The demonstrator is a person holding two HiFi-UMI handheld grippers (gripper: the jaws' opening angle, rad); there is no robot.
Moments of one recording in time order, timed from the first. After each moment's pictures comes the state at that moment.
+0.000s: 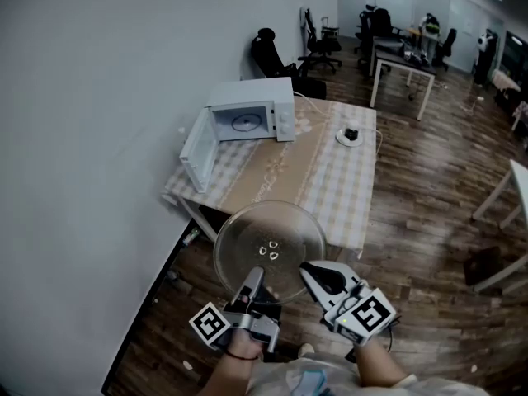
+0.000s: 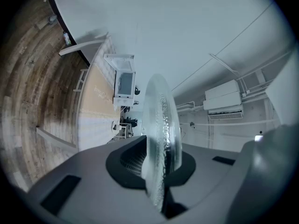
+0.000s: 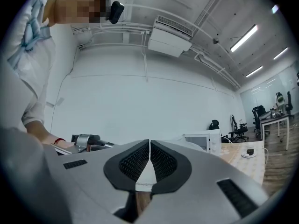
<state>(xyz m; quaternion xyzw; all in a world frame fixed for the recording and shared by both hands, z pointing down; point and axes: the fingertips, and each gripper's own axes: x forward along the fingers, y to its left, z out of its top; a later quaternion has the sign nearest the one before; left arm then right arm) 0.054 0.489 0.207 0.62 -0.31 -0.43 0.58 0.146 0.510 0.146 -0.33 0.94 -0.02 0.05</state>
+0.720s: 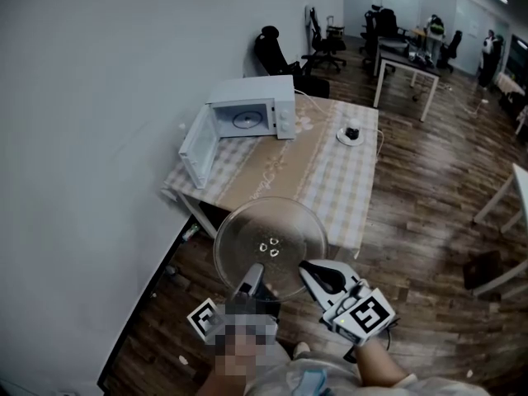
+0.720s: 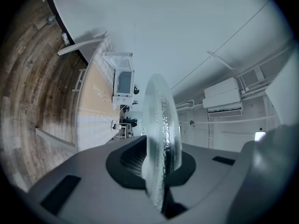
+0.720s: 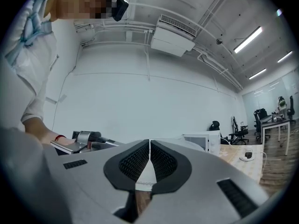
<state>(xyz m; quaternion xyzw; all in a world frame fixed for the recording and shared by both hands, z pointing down) 0.071 0.488 0.204 0.63 -0.31 -0.42 0.57 0.161 0.511 0.145 -0.33 0.94 -0.01 0.03</state>
